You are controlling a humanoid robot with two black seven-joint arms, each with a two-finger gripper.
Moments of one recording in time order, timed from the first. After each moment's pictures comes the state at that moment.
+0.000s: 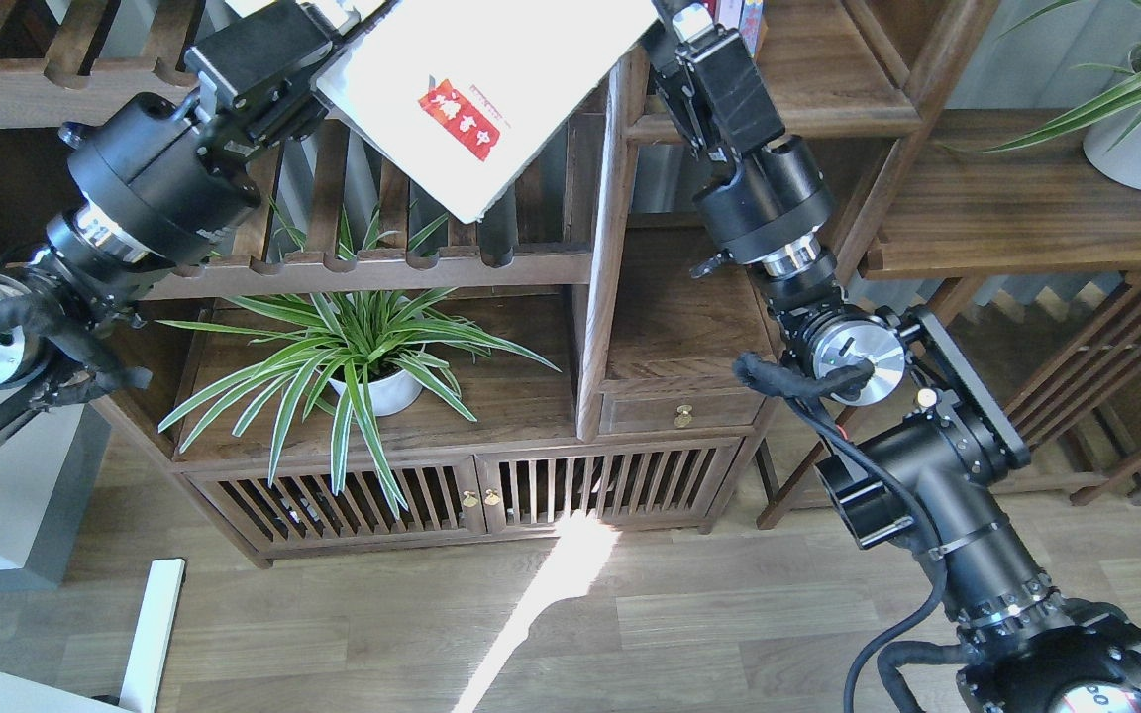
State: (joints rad) left arm -0.73 0.62 -0.80 -1.59 -0.50 -0.49 0.07; right arm 0.53 0.01 1.23 1.30 -0.05 0.57 -0.01
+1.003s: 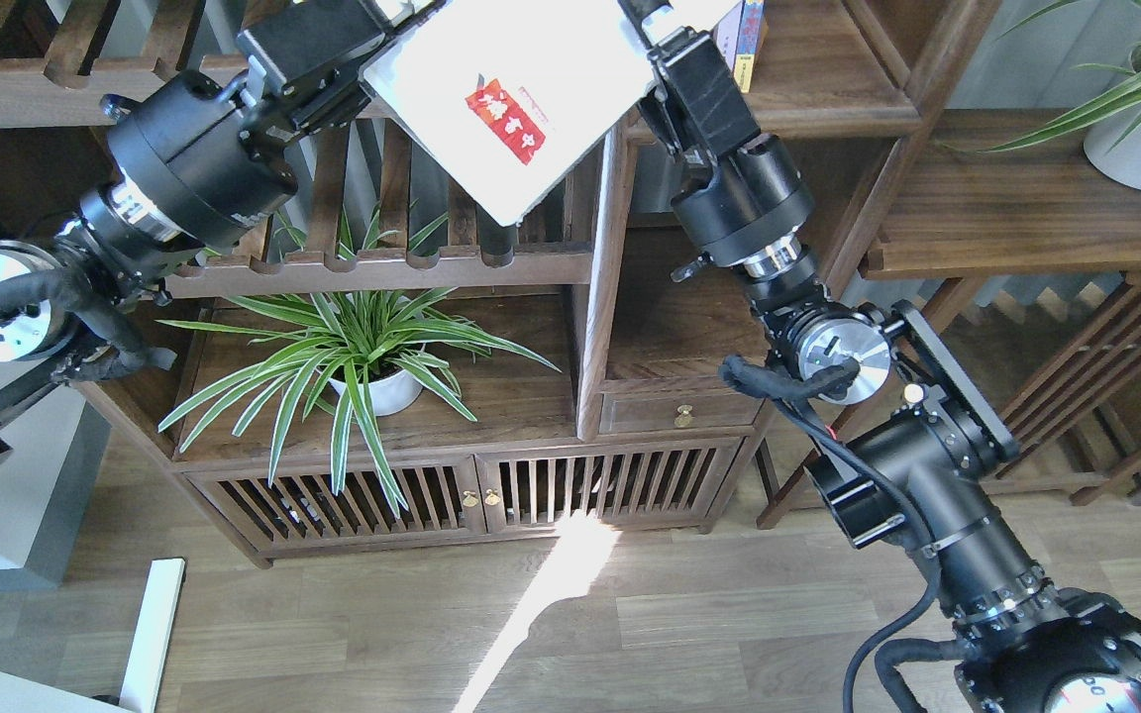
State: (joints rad) left arm -0.85 0.61 -0.70 -1.57 -0.53 -0.49 0.07; right arm 0.55 0.01 1.19 1.30 -0.03 0.57 -0.01
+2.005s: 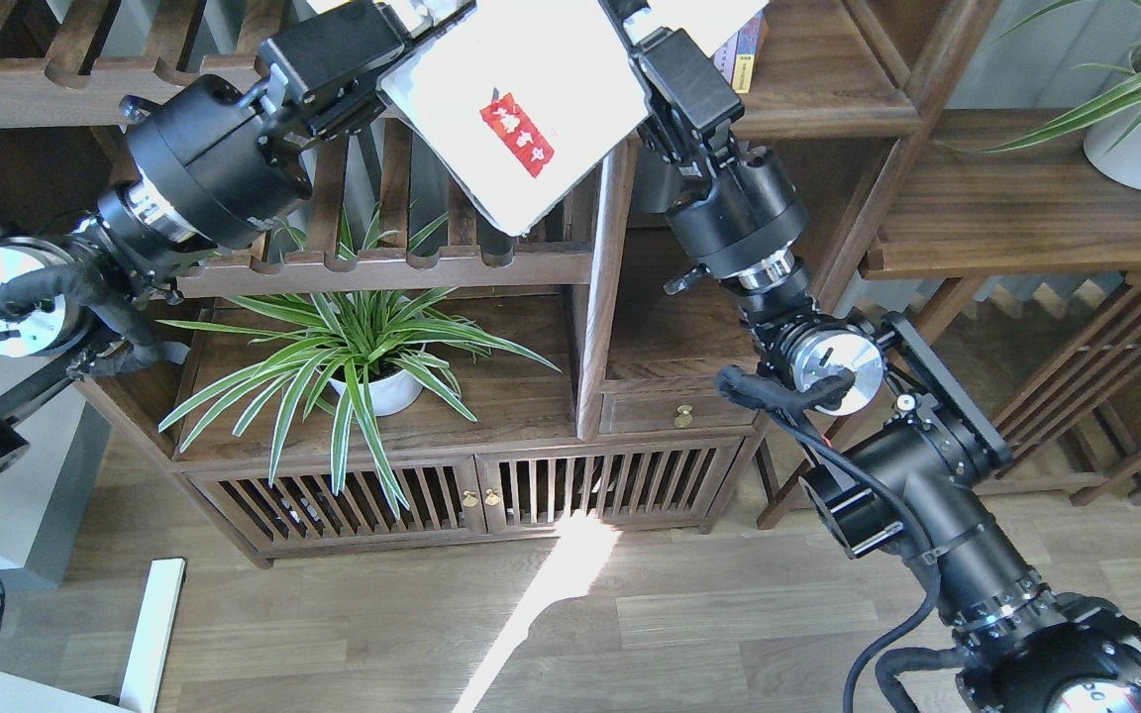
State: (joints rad) left arm -0.85 0.57 -0.71 -1.55 -0.51 -0.49 0.11; right arm 0.54 0.01 1.16 1.29 0.04 0.58 -0.01
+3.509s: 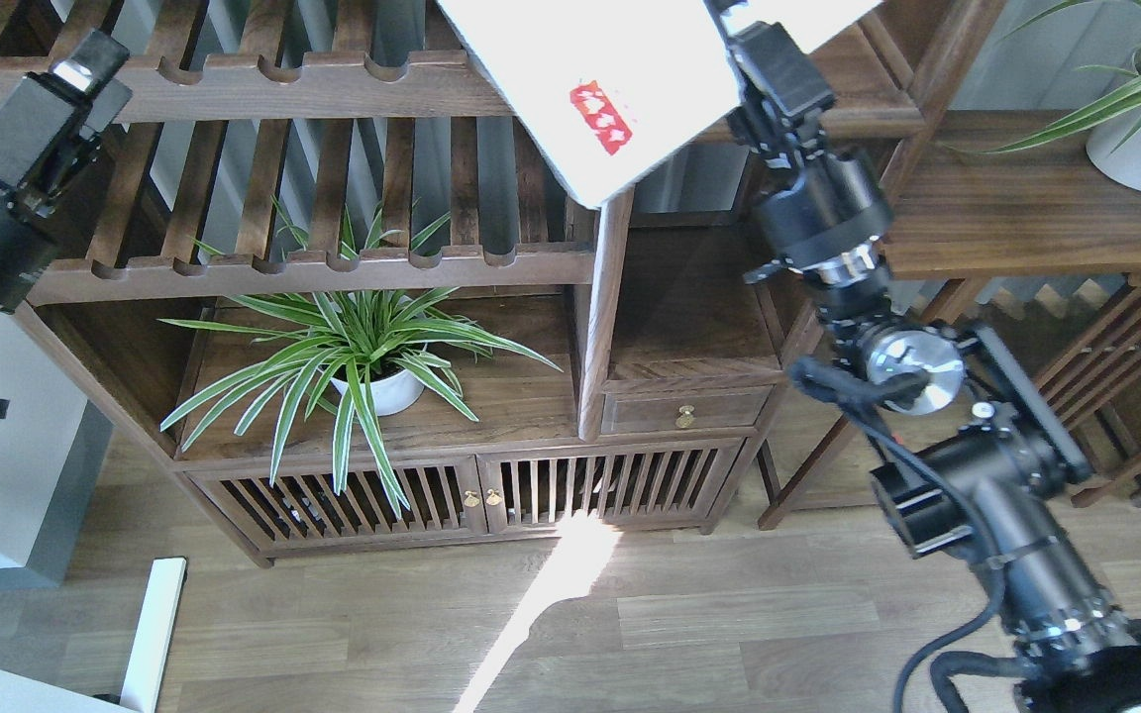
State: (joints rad) left arm -0.37 0.61 -1.27 -1.36 -0.23 -0.49 0.11; right arm 0.46 -0.21 1.28 1.32 0.05 0.58 -0.02
